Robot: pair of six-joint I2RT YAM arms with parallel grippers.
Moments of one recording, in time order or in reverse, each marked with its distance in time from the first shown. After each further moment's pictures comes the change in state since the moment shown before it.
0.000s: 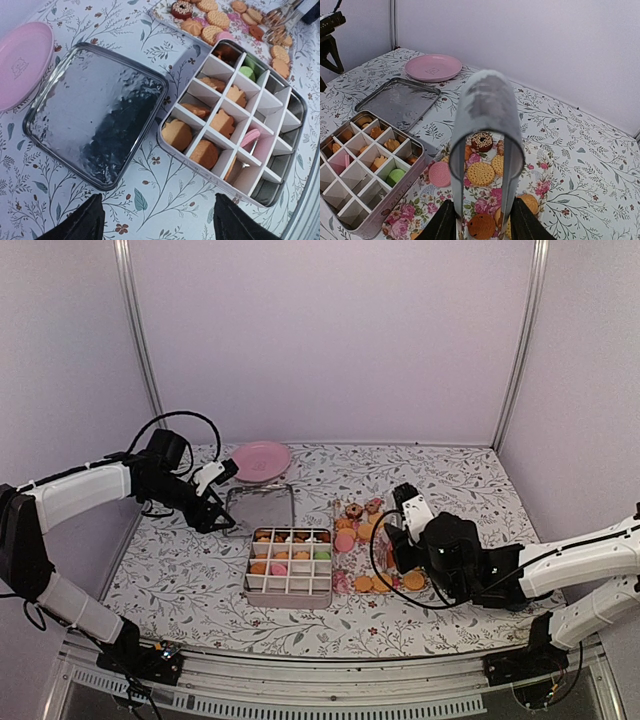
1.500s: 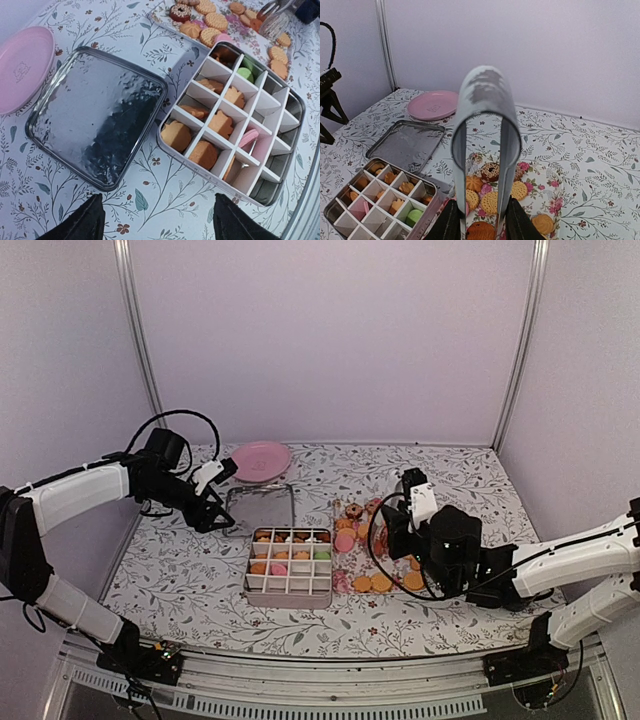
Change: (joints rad) left arm 0.000 -0.016 -0.002 -0.001 0.004 0.010; right arm -0.005 0.050 -0.022 0.225 0.044 0.087
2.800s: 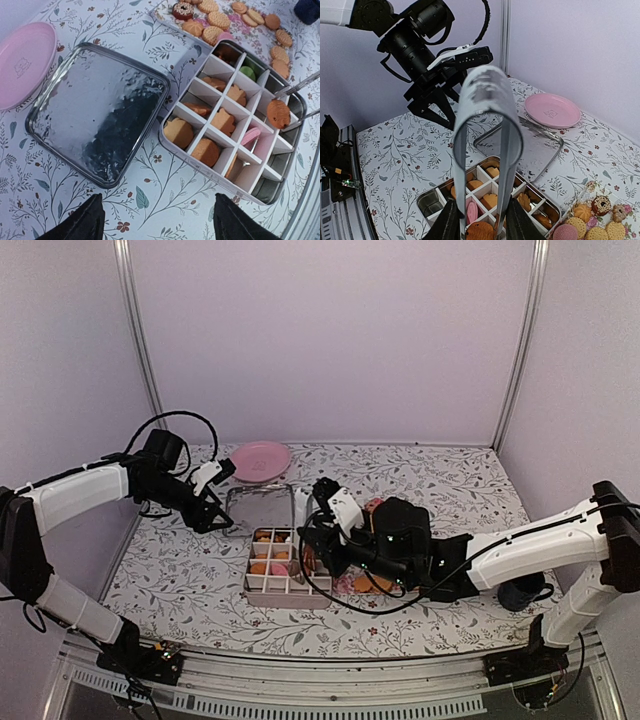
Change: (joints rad) left arm 0.014 0.000 -0.008 0.000 0.004 0.000; right arm 0.096 0.248 0.325 -0.041 -0.446 -0.111
